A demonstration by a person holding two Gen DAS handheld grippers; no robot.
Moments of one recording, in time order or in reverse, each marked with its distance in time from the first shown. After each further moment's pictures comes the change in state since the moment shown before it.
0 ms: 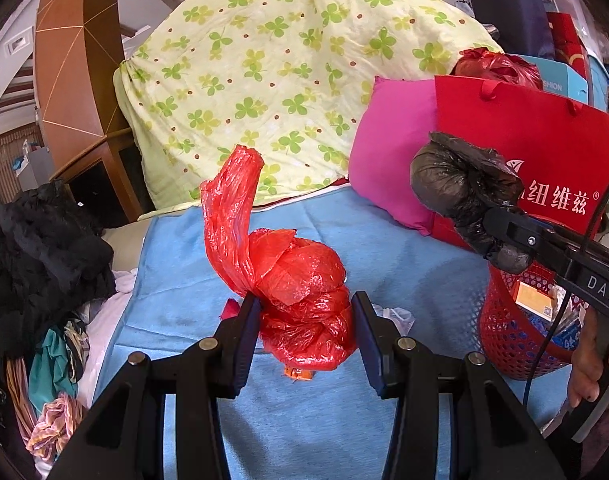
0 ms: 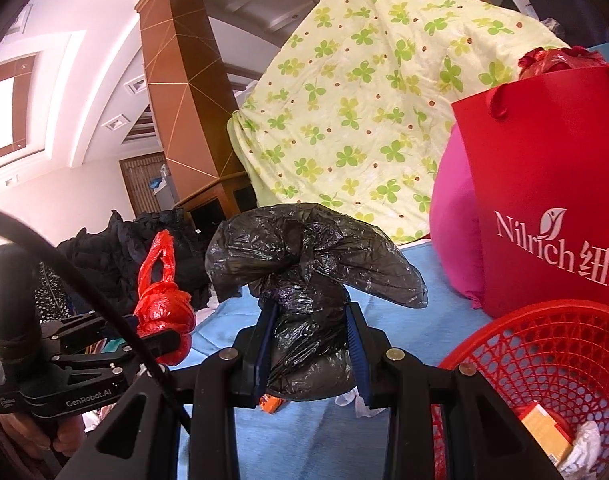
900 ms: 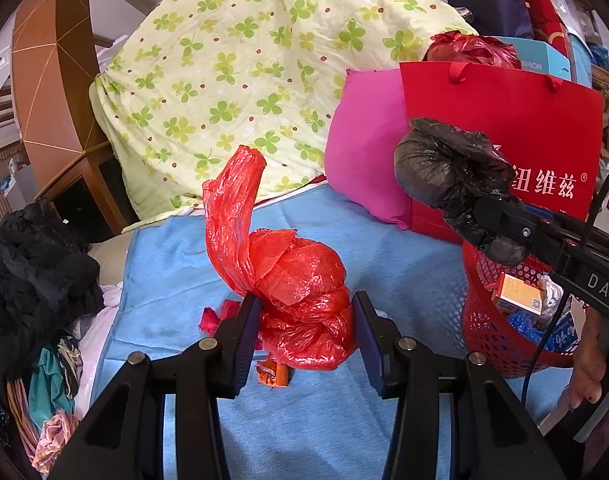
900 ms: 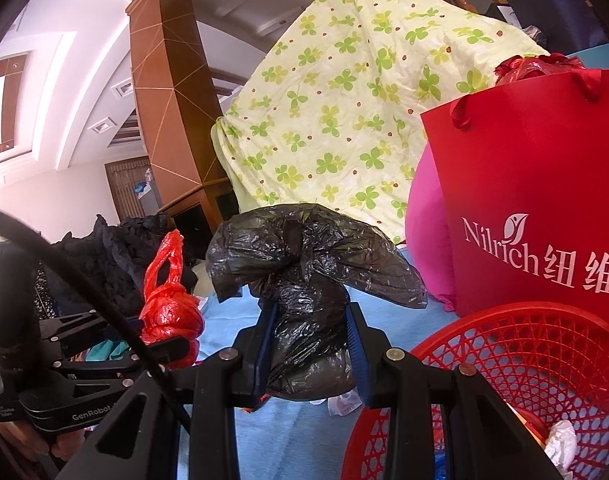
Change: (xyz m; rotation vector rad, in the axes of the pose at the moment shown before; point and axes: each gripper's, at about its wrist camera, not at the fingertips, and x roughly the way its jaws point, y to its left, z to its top) left arm 0.007 -0.032 0.007 0.069 0.012 -0.035; right arm -0.018 -0.012 0.002 -0.001 -0.021 -0.062
